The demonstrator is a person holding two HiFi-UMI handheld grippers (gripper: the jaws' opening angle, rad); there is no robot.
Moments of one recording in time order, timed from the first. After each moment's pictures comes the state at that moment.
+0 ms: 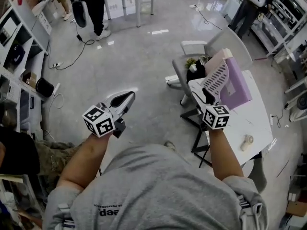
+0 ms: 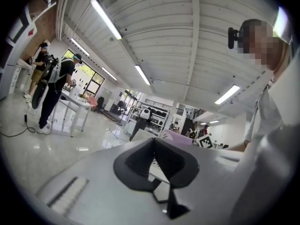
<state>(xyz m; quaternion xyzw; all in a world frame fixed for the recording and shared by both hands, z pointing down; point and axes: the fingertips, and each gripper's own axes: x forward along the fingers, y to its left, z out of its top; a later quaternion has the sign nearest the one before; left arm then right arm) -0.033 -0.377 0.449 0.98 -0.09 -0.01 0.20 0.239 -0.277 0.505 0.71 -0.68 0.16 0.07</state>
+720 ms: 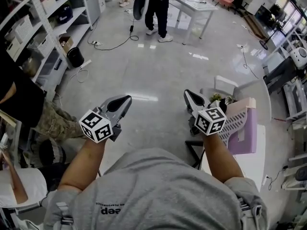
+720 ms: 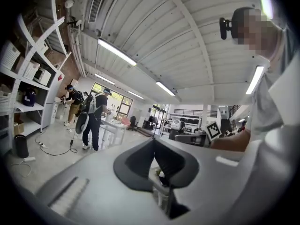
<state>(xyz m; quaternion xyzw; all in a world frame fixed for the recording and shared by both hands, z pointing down) -0.146 -0.382 0.410 0.94 -0.32 -0.04 0.12 0.081 -0.411 0.410 0.48 -0.87 0.09 0.05</state>
